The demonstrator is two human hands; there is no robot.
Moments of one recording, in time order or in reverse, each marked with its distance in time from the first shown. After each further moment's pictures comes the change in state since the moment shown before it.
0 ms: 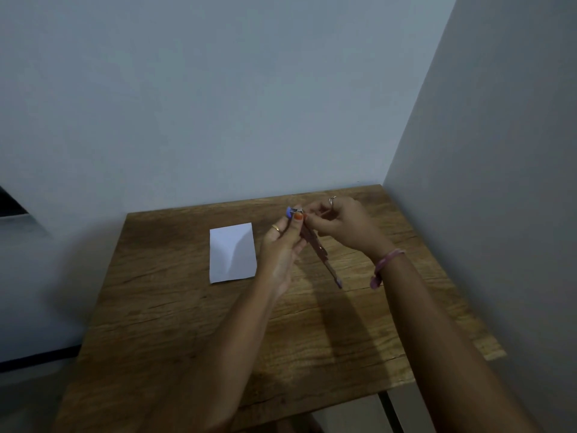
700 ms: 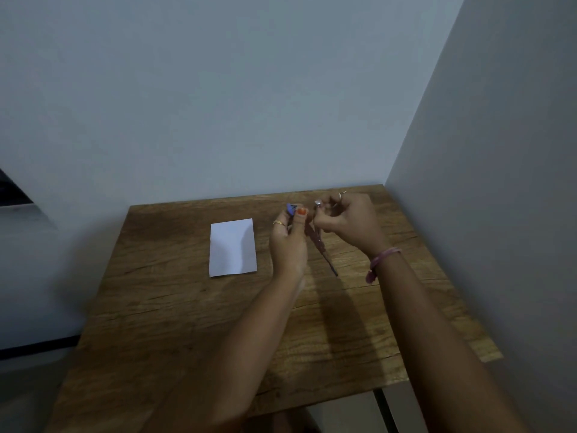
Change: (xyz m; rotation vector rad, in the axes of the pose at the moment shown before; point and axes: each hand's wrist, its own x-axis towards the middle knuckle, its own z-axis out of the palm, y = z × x) left_hand -0.004 -0.010 0.027 0.117 0.263 0.154; right_hand -0.002 0.009 -0.001 -0.022 0.187 -0.033
